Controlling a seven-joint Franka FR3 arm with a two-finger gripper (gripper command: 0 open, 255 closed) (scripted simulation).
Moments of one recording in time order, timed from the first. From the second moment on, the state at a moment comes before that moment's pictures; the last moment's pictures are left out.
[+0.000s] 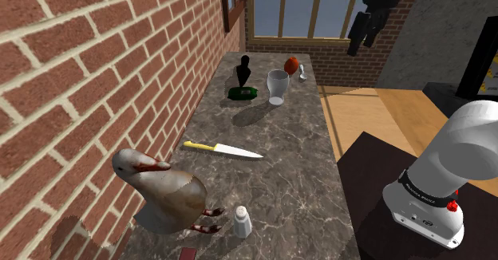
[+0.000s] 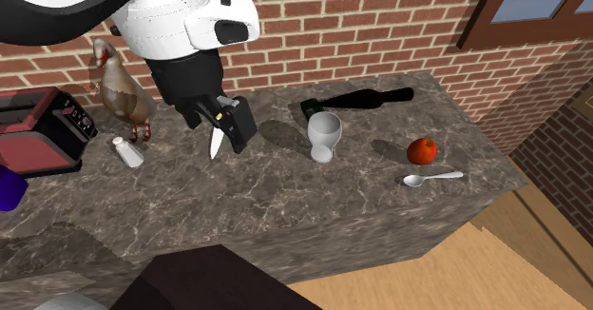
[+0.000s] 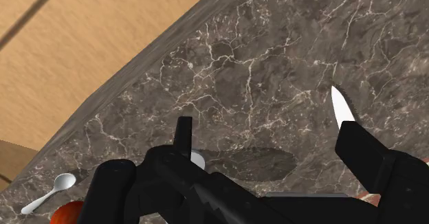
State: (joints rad) arm -0.02 -0.79 0.05 -2.29 0.06 1.55 0.07
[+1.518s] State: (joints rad) arm -0.03 -0.05 -0.01 -2.02 0.13 2.00 -0.06
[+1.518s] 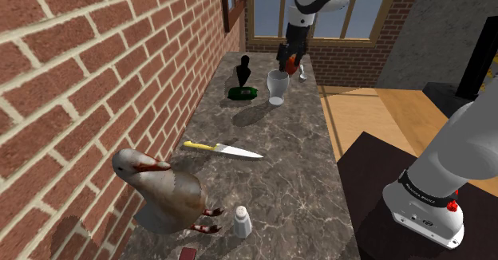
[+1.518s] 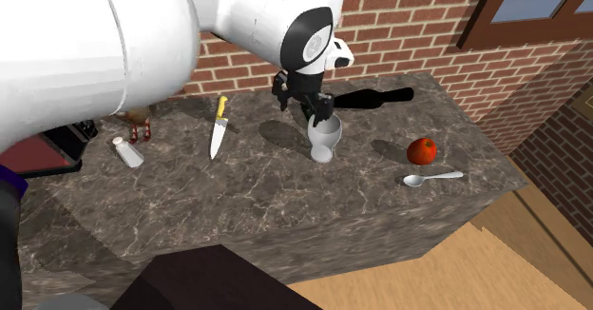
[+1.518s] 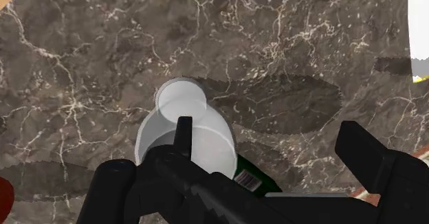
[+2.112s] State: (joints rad) arm -0.03 0.23 -0.01 -1.81 0.17 2.06 -0.10
